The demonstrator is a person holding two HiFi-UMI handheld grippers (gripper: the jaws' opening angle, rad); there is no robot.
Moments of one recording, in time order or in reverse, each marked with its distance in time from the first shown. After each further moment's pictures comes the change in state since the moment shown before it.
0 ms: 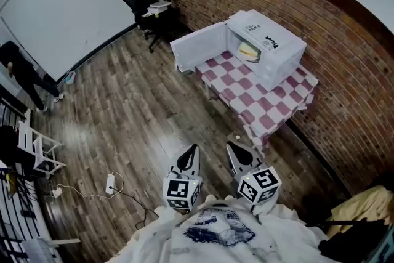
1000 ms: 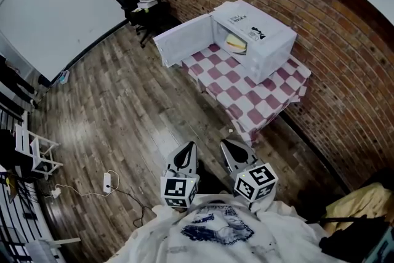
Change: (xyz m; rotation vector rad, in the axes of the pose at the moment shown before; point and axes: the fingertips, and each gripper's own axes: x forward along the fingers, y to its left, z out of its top) left arm 0.036 -0.050 -0.014 0.019 0.026 -0.011; right arm -0.023 -0.051 -0.010 0.046 0.032 0.014
